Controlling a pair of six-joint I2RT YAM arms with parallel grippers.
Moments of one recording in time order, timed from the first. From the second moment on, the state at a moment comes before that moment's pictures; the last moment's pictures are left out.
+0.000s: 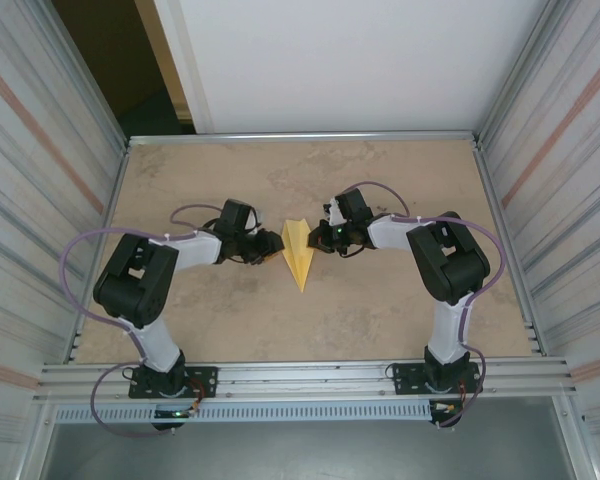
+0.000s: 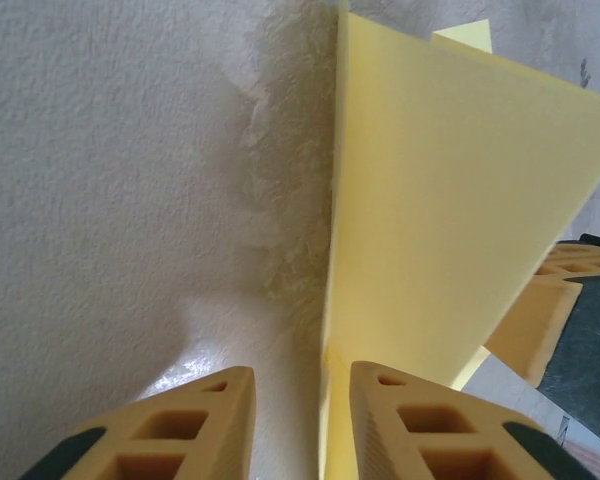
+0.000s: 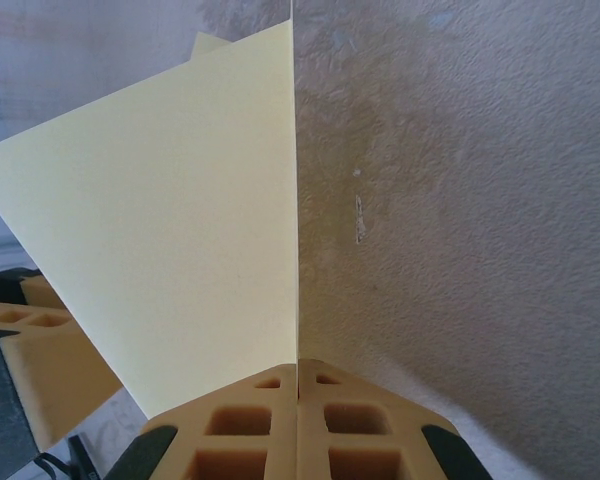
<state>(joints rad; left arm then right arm) -0.43 1.75 0.87 -0.03 0.49 -0.81 0.50 1.93 1.06 -0.04 -0.56 0.72</state>
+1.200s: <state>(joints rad) -0.43 1.74 0.83 0.03 0.46 -0.79 0.46 1.85 0.96 -0.01 -0.47 0.75</state>
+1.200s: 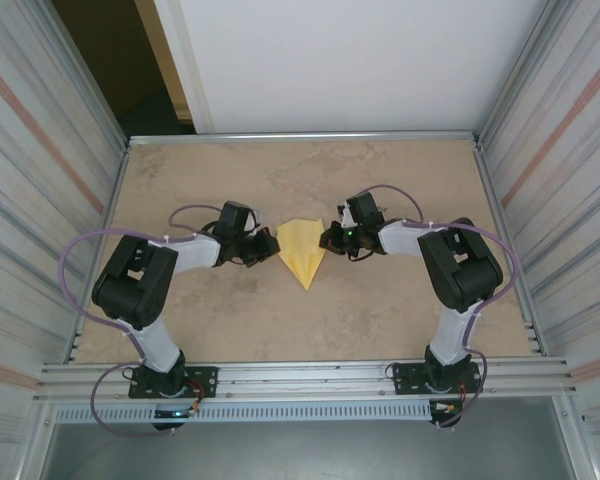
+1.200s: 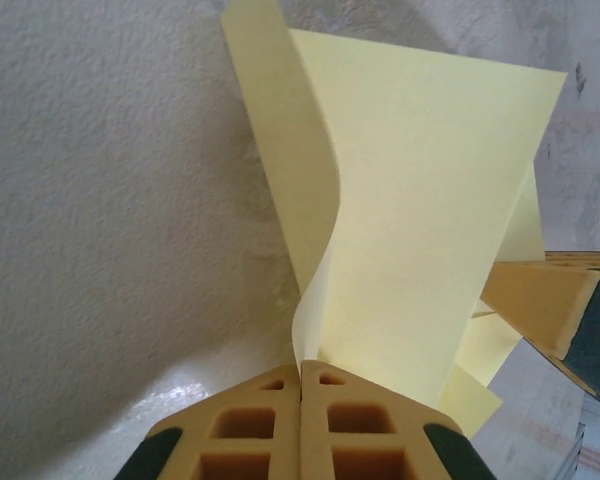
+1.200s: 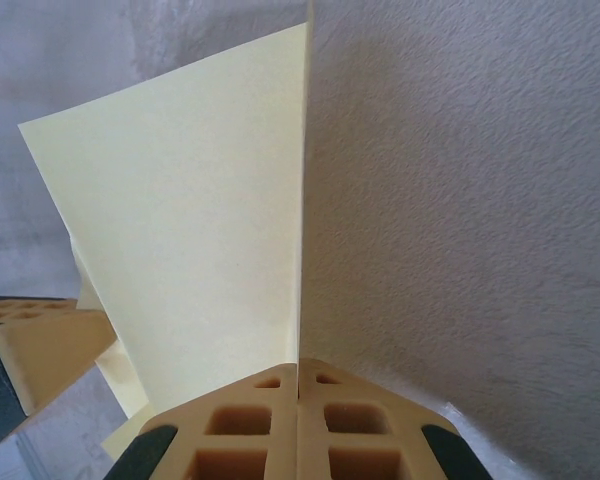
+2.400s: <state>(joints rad) -0.43 1.74 0.82 0.07 0.49 -0.79 0.70 1.84 1.13 -0.32 -0.36 0.61</state>
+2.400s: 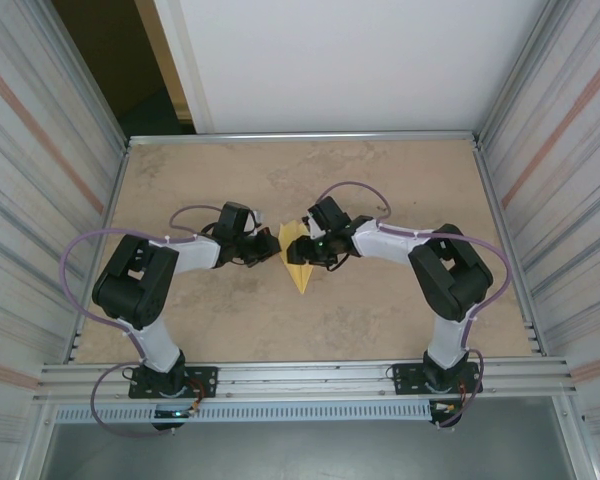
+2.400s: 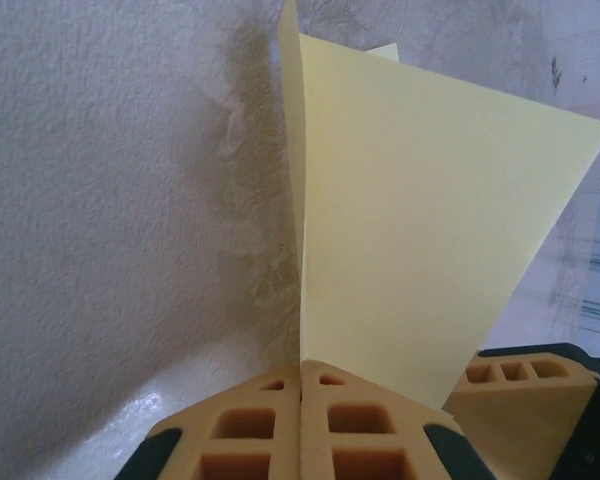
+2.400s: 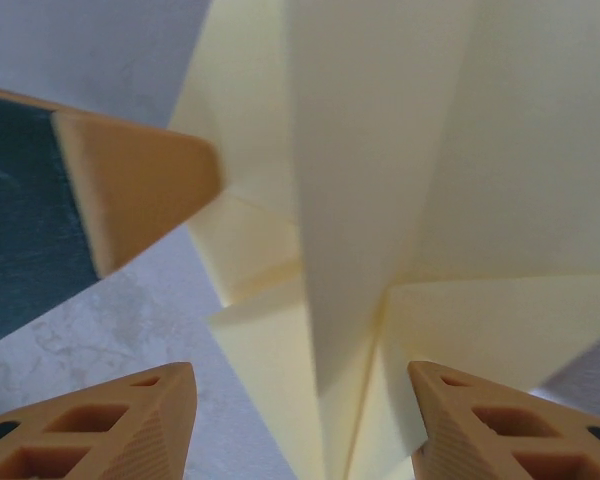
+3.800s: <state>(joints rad) -0.43 1.74 0.82 0.07 0.52 -0.80 0.75 1.90 1.21 -0.42 -0.19 0.54</state>
